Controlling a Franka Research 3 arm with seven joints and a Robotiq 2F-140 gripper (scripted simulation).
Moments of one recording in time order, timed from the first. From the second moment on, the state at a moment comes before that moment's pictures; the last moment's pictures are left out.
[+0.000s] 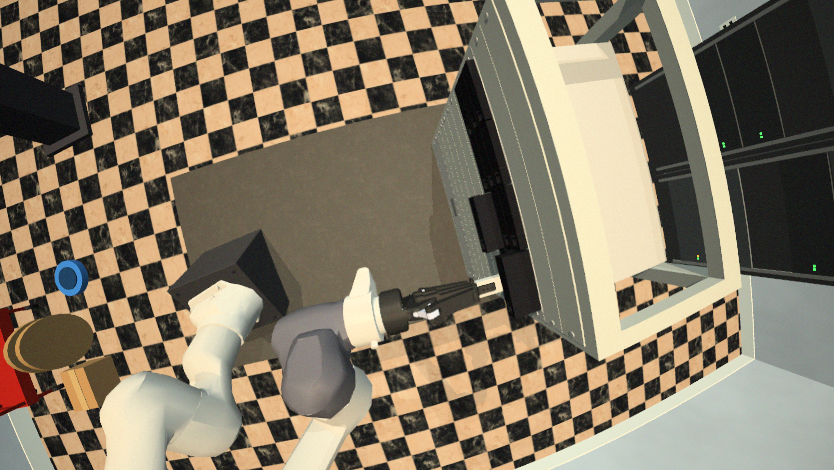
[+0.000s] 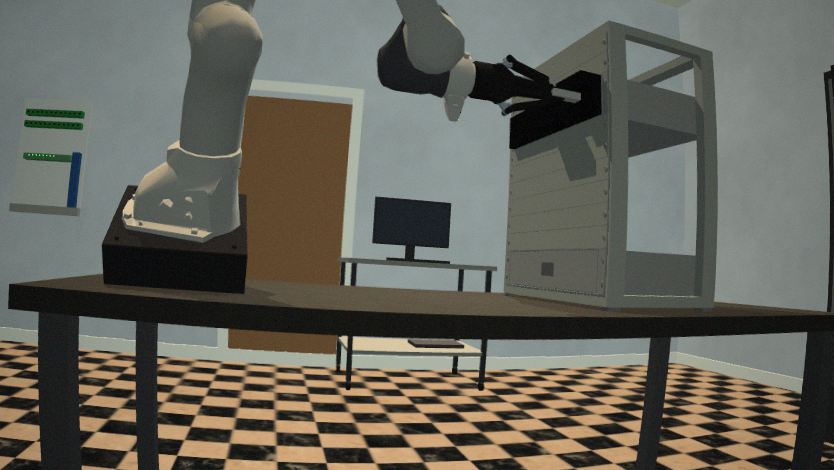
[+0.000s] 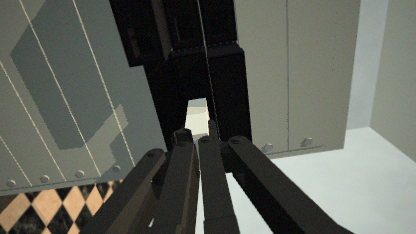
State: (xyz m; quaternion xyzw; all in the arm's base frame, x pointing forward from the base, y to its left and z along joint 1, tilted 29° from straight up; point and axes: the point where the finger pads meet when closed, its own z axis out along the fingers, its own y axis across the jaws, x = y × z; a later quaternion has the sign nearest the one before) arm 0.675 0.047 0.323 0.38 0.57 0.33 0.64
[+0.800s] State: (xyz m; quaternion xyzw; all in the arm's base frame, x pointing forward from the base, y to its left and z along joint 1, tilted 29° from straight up) arm 0.679 0.047 0.323 0.38 0.57 0.33 0.64
